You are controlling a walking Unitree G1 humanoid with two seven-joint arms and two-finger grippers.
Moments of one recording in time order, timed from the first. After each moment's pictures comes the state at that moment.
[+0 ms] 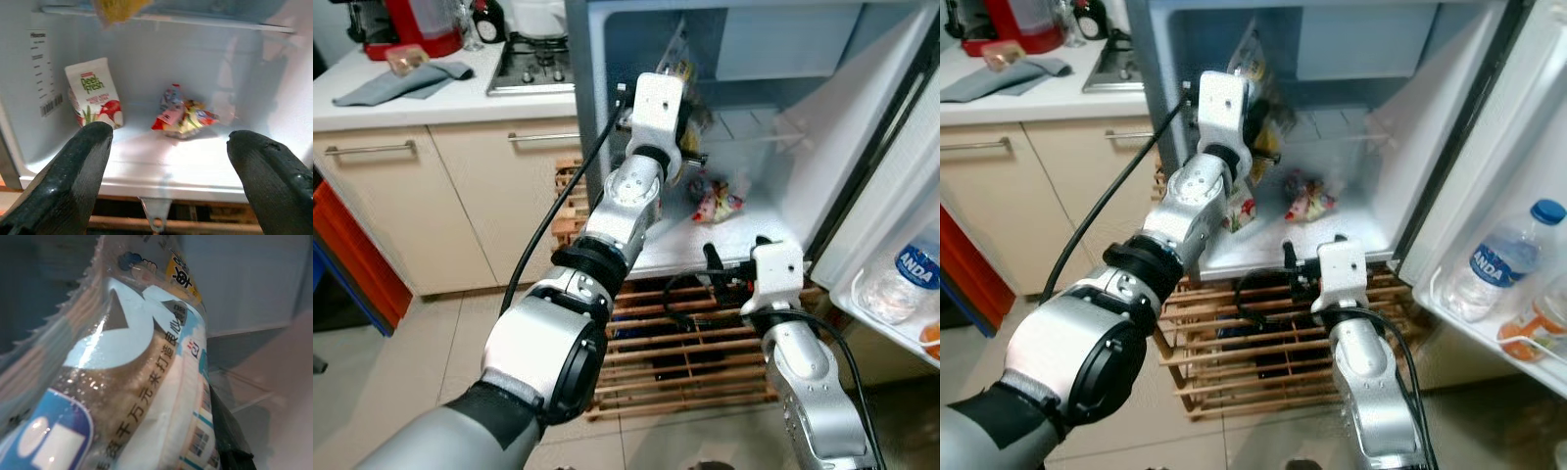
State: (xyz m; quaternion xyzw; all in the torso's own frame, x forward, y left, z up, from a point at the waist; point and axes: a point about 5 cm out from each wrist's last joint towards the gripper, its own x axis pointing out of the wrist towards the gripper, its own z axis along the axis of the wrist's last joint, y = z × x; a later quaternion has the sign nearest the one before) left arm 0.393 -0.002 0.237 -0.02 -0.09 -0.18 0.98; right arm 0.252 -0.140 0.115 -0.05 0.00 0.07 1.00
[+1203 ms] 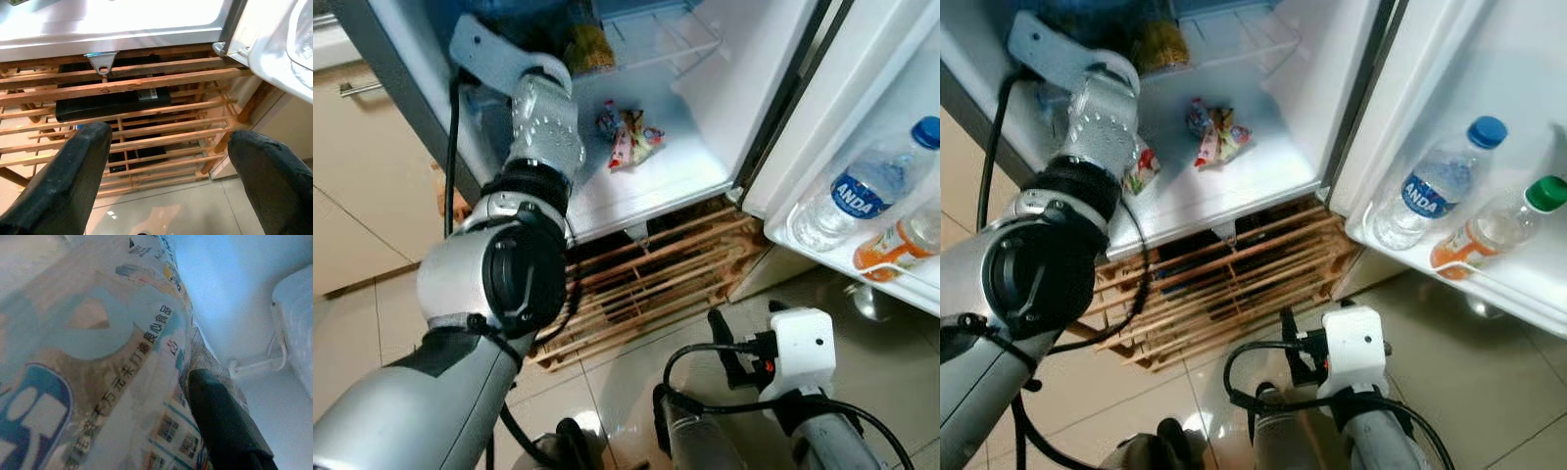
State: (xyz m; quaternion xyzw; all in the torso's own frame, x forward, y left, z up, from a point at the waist) left arm 0.426 0.113 0.298 -0.52 -0.08 0.08 0.85; right arm 0.165 -0.133 0.128 -0.04 0.10 0.08 0.99
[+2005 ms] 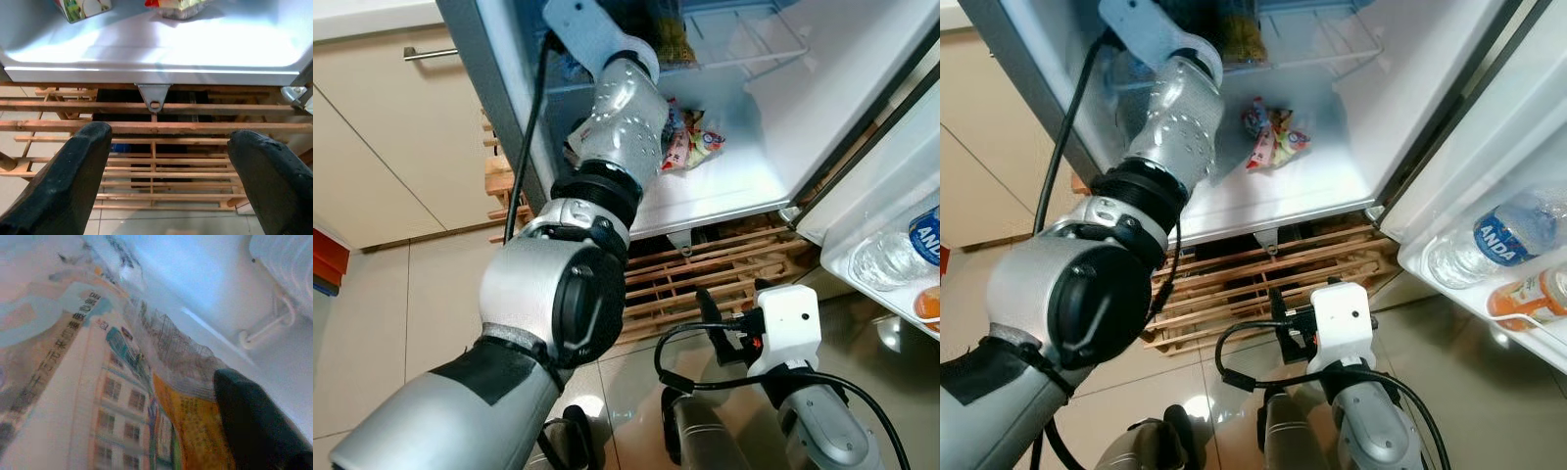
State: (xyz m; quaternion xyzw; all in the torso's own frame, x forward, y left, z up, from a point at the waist) left arm 0.407 0.027 0.315 -0.30 -0.10 0.03 0.95; right arm 0.188 -0.126 0.133 -0.04 0.08 0.10 0.99
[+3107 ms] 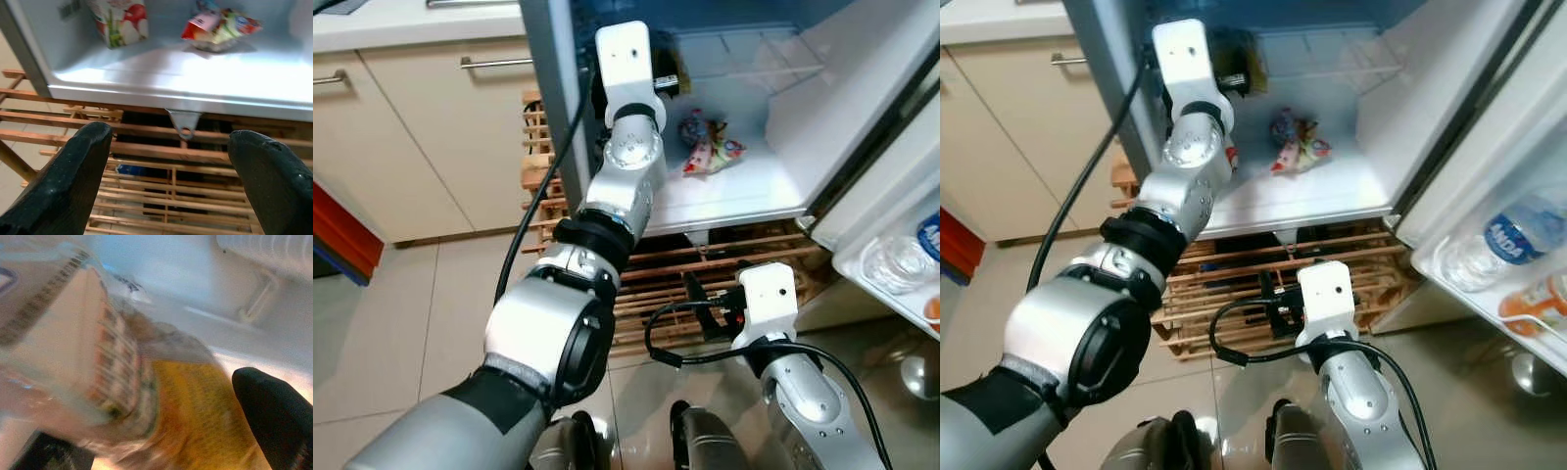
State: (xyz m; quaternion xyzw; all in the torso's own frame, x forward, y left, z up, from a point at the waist) left arm 0.406 0.024 0.281 -0.23 -0.07 0.00 0.97; right arm 0.214 -0.121 0.127 -0.04 0.07 0.12 0.99
